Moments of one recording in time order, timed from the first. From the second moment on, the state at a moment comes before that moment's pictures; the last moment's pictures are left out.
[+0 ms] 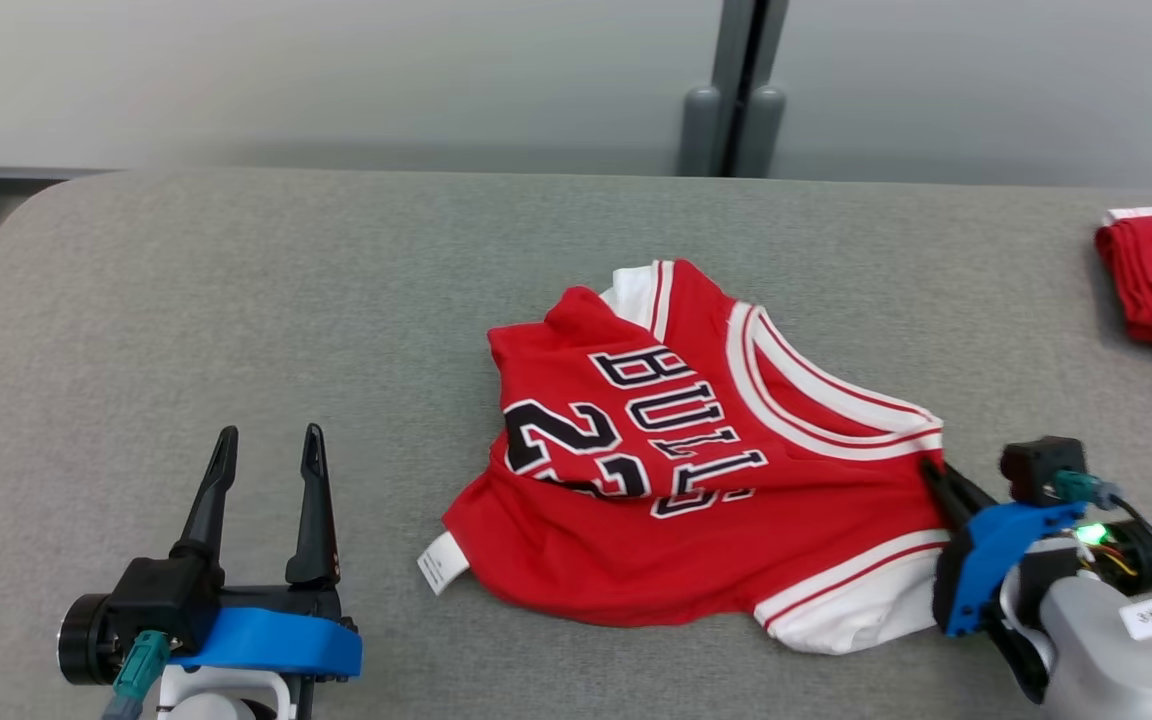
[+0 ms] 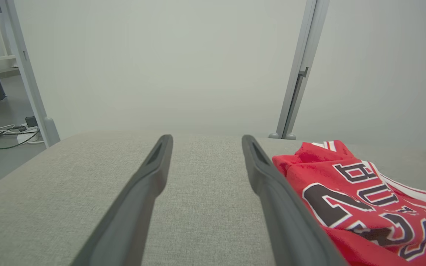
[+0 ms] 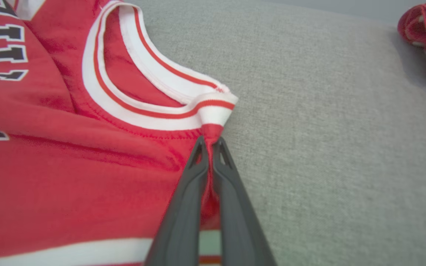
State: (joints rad) left arm -0.08 0.05 -0.02 0.19 -0.13 -0.11 -0.26; right arm -0.57 -0.27 0.43 1.06 0.44 0.13 -0.21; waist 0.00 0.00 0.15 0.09
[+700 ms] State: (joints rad) left arm -0.06 0.05 -0.01 0.20 -0.14 -0.11 -0.26; right arm -0.33 -0.35 0.15 0.87 0.46 0.13 -0.26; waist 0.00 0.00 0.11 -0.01
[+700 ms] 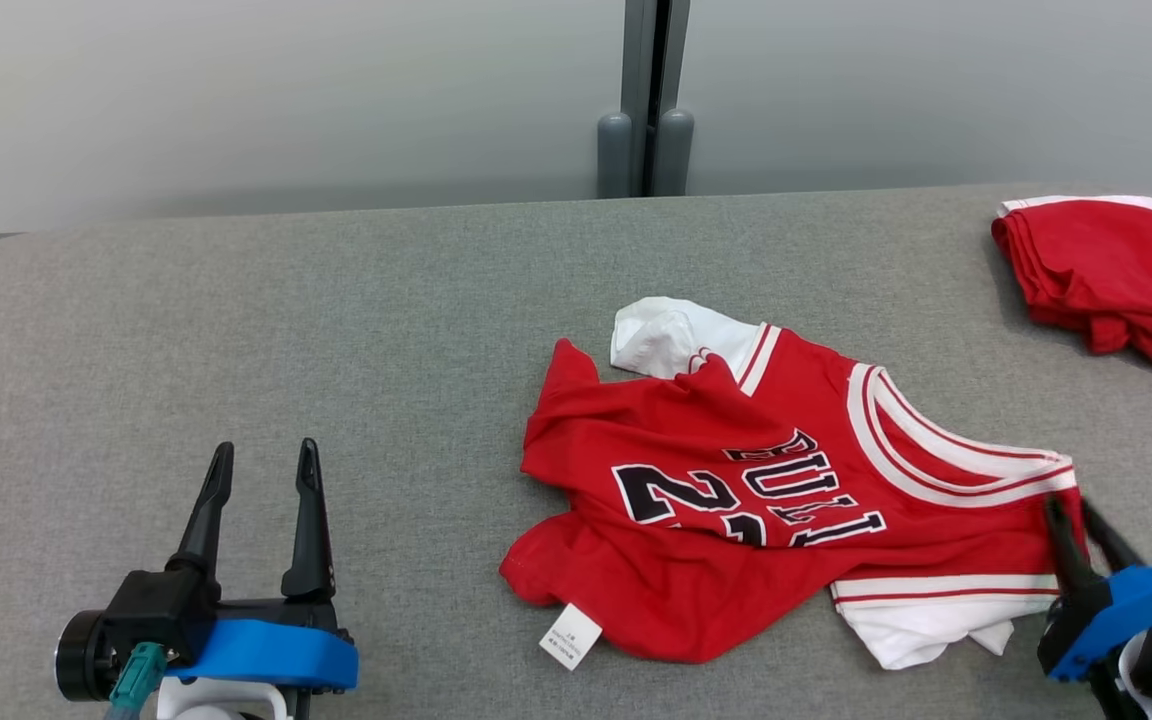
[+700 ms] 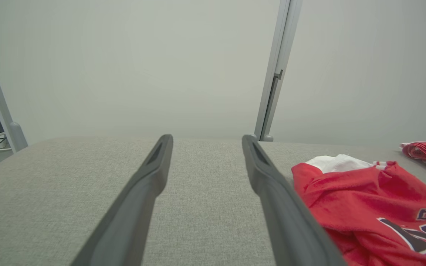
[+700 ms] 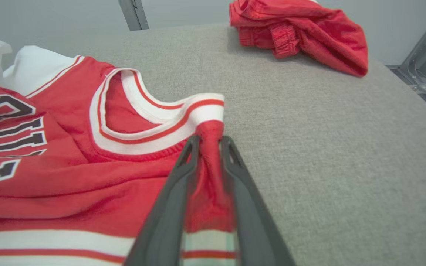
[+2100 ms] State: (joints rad) left arm -0.06 0.05 -0.03 0.24 -0.09 -0.13 -0.26; right arm 0.02 -0.05 0.02 0.20 0.17 0.13 -0.26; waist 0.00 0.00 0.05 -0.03
